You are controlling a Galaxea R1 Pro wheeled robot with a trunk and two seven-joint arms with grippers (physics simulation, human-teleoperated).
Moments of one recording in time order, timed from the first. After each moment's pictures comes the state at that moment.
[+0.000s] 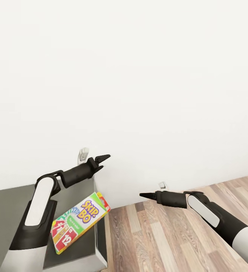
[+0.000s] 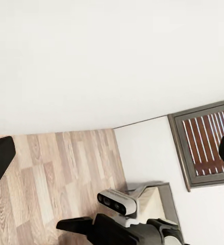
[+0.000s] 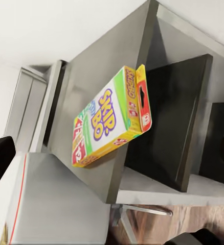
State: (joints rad) left arm -0.55 -0.04 0.04 -1.61 1.24 0.98 0.18; right arm -0.70 -0.43 0.71 -1.00 -1.16 0.63 0.70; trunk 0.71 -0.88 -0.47
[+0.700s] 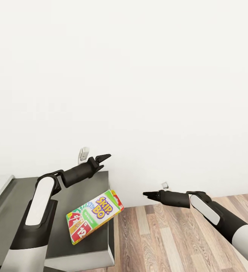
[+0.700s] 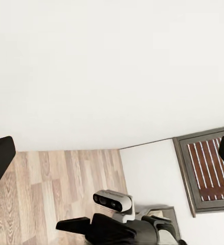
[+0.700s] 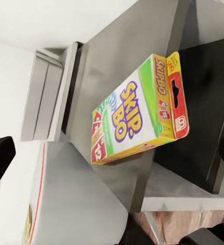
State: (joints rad) left arm -0.55 -0.05 0.04 -1.61 1.24 0.98 0.18; right arm -0.72 -0.43 0.70 -0.91 -1.17 0.67 0.79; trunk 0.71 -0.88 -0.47
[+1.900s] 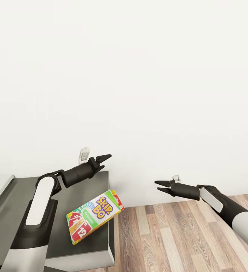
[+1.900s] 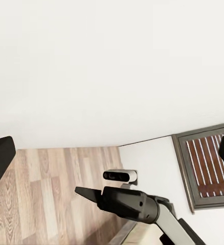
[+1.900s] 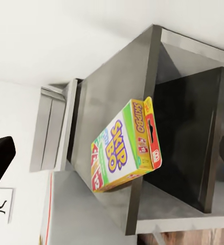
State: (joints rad) left arm -0.56 -0.05 0.04 -1.61 1.24 1.00 0.17; right arm -0.85 -0.43 0.69 -0.61 -1.16 0.68 0.98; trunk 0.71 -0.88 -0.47
